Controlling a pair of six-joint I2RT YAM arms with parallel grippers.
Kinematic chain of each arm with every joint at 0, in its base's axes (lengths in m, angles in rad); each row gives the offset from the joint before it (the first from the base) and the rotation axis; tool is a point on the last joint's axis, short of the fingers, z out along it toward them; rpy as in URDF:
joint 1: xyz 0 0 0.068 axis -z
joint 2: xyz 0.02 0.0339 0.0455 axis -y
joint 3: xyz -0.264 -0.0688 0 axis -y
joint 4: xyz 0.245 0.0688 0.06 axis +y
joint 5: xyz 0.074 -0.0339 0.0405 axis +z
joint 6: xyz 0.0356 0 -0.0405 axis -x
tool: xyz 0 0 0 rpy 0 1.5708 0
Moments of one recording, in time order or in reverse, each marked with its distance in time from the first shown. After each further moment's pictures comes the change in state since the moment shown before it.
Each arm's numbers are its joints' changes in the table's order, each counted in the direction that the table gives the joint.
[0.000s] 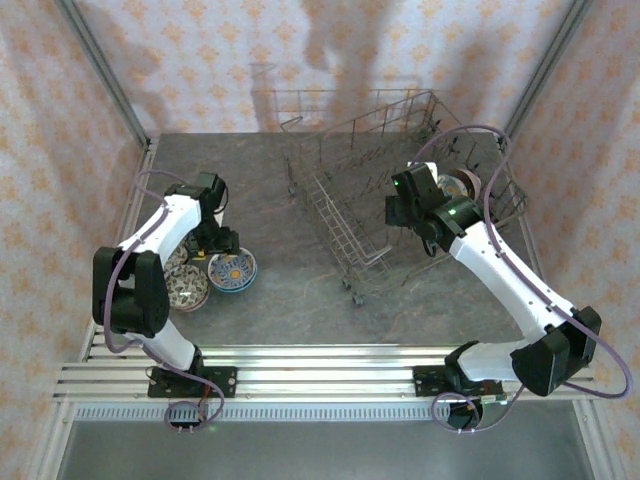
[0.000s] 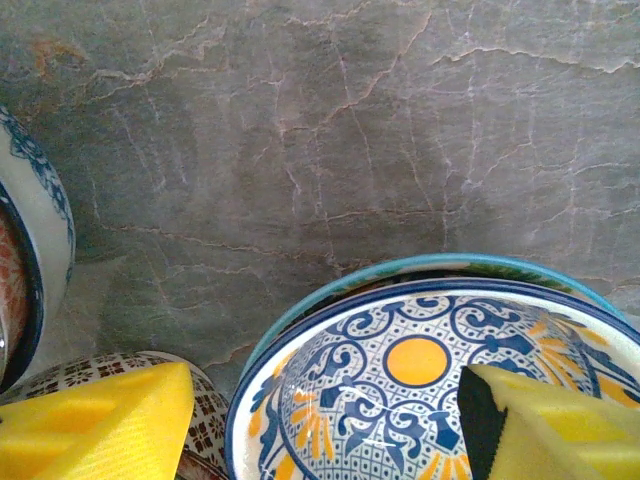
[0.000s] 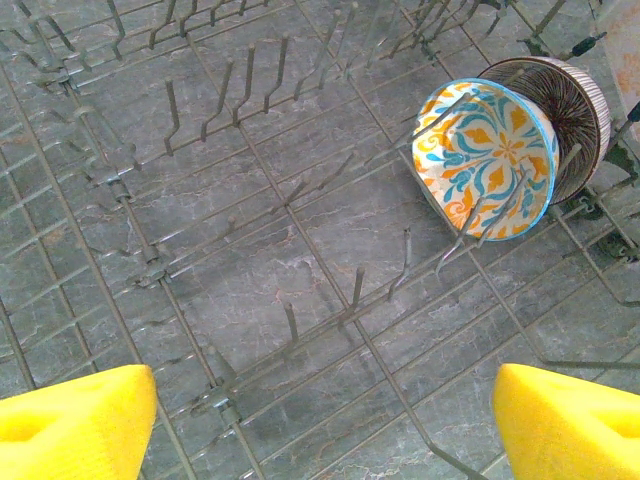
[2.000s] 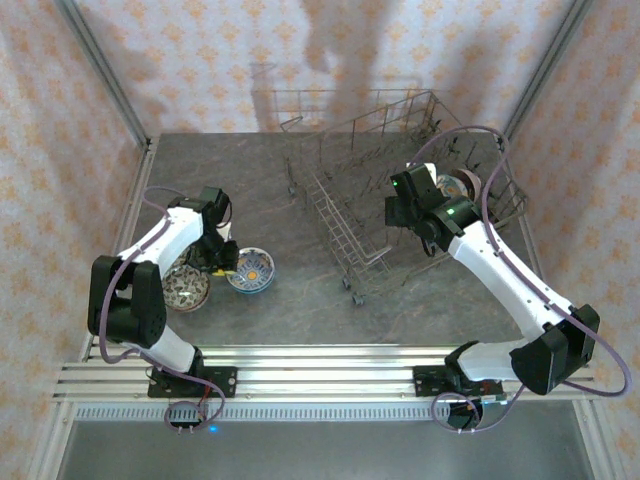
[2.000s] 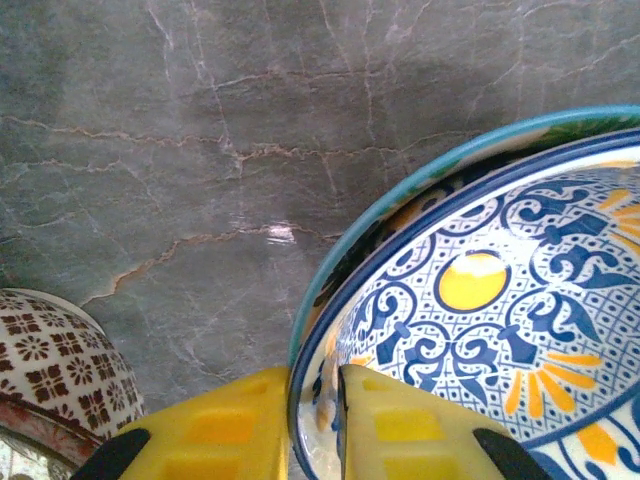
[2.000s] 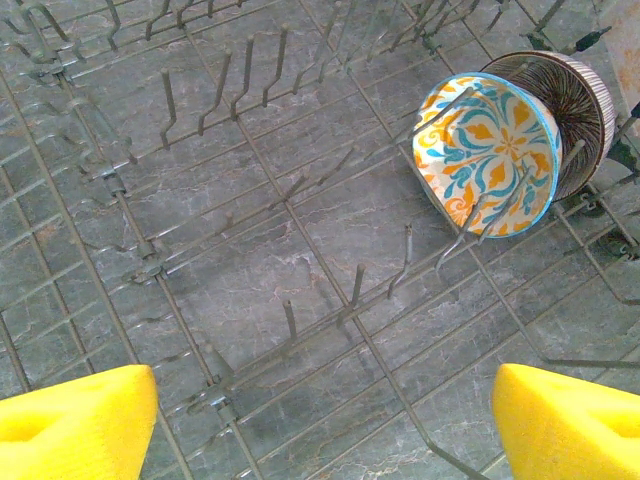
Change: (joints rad) left arm 0.035 0.072 -0.126 -0.004 -0.163 0.045; right arm 0.000 -0.007 -0.005 -0.001 0.000 0.002
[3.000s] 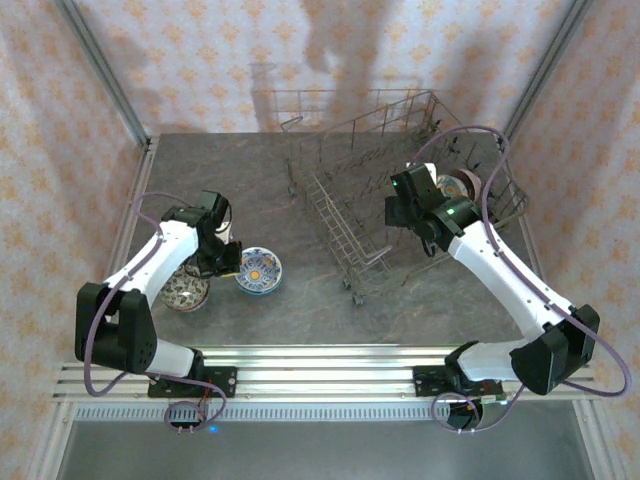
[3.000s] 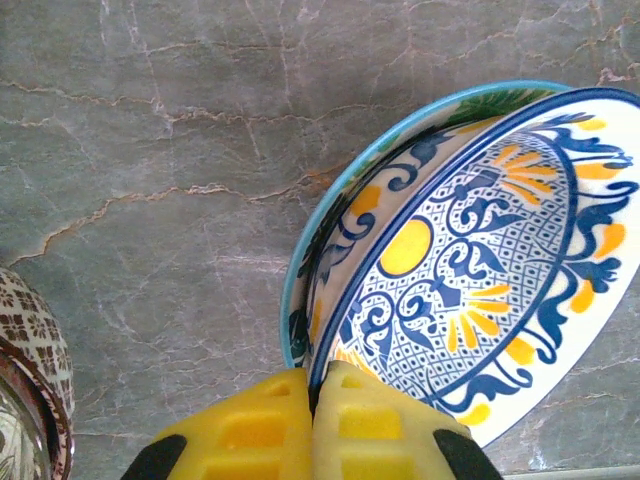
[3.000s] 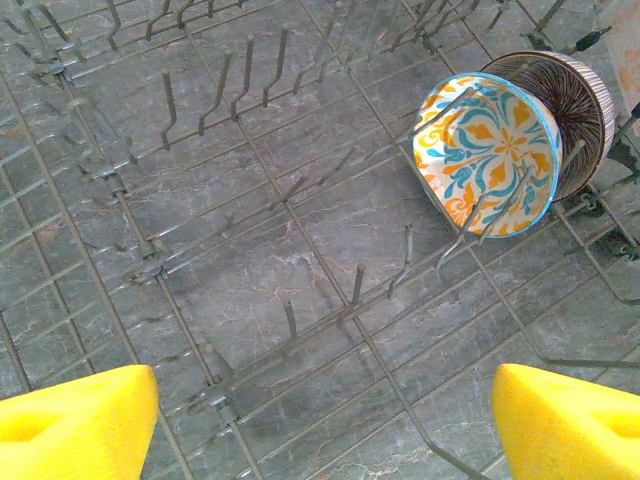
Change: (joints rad) left arm 0.041 0.151 -0.067 -0.041 -0.060 0.101; right arm 0.000 0.000 0.000 0.000 0.000 0.000
